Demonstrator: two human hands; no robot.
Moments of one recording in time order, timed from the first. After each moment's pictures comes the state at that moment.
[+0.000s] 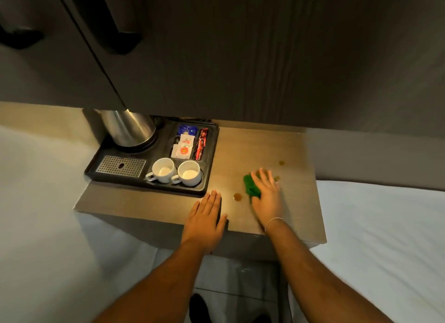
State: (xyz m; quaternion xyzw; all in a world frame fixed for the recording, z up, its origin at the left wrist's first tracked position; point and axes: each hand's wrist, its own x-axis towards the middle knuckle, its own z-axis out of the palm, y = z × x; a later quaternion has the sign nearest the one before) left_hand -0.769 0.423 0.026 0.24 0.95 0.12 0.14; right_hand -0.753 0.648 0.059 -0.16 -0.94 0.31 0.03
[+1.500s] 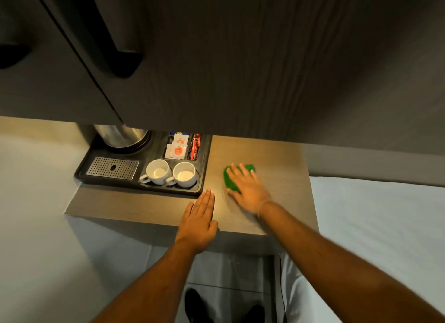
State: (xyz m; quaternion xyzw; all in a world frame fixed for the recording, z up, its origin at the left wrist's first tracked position) left_hand -0.783 0.410 0.012 0.26 0.94 0.15 0.18; right_hand -0.793 0.640 0.083 0.01 -0.98 0.16 -0.13
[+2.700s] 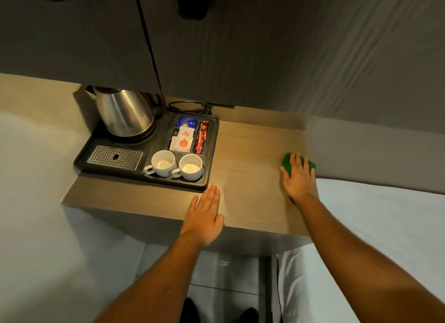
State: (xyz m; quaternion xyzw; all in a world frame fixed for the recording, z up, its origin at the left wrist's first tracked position) left_hand -0.783 0.411 0.008 0.27 0.94 0.13 0.18; right_hand -0.778 0.734 0.082 -0.26 -0.95 0.15 -0.06
